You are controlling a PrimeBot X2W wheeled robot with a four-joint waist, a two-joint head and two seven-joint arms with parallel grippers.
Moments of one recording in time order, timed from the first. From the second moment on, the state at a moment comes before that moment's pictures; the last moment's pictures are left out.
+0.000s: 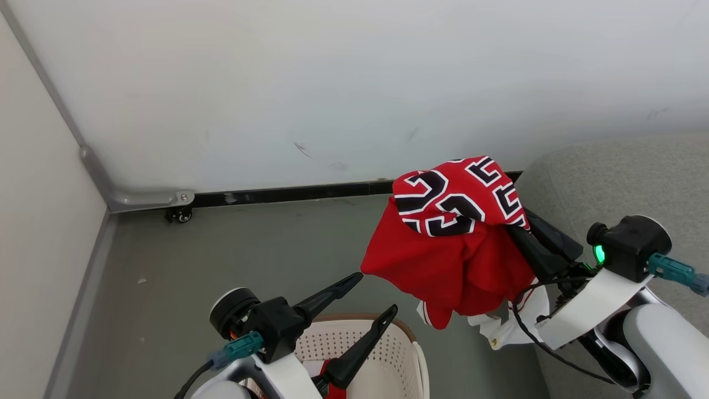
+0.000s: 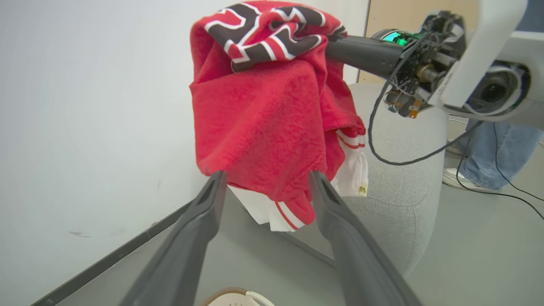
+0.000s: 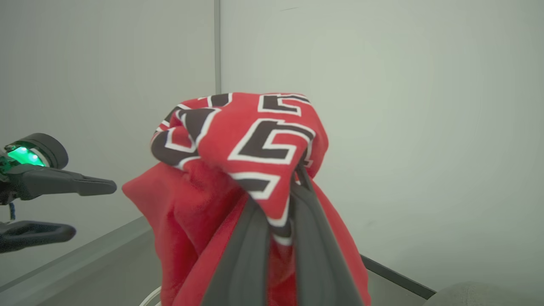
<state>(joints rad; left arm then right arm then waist) -0.32 0.34 -0.75 0.11 -0.48 -0.13 -0.11 -0.33 -0.47 0.50 0.10 0.50 0.12 -0.08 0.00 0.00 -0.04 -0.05</state>
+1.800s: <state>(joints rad) -0.36 0.35 -0.72 0.12 -0.55 -0.11 -0.18 -0.30 -0.46 0.30 0.11 0.52 0.12 -0.03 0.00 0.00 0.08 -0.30</state>
